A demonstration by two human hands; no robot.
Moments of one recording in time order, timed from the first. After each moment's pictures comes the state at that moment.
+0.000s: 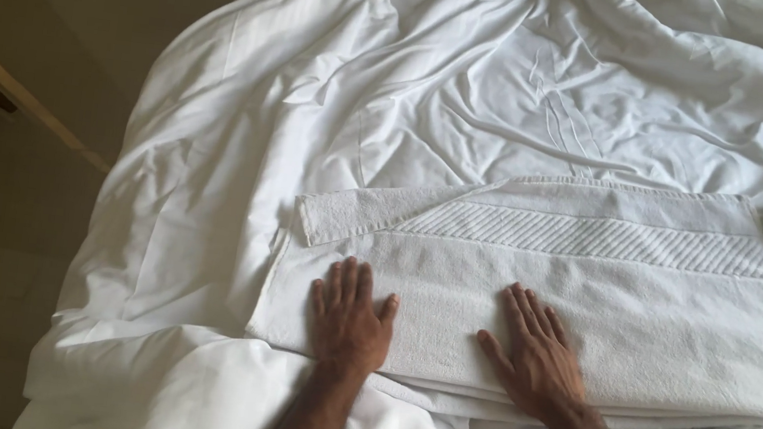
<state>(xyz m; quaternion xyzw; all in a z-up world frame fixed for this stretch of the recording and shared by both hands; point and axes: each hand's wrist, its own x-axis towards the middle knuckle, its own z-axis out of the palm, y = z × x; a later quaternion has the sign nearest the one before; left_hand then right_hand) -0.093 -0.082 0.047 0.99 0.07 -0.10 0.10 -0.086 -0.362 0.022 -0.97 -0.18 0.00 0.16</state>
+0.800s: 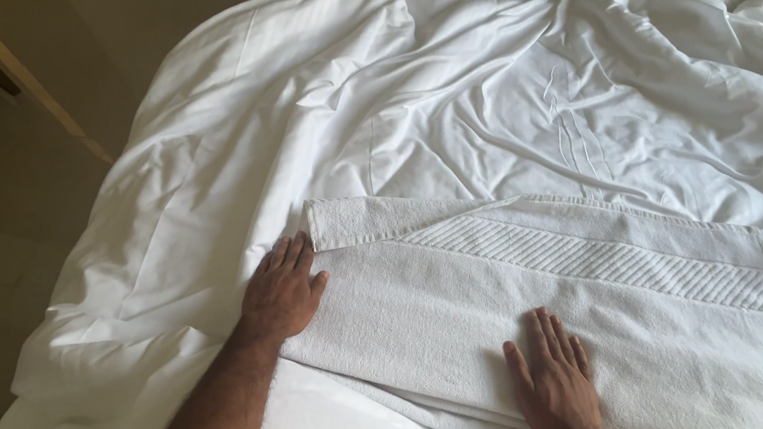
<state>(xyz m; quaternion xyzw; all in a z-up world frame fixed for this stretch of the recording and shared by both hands) -0.058 0.041 0.033 0.99 0.05 -0.09 0.05 -0.081 -0.383 -0.001 -0.98 -0.10 0.05 0.14</state>
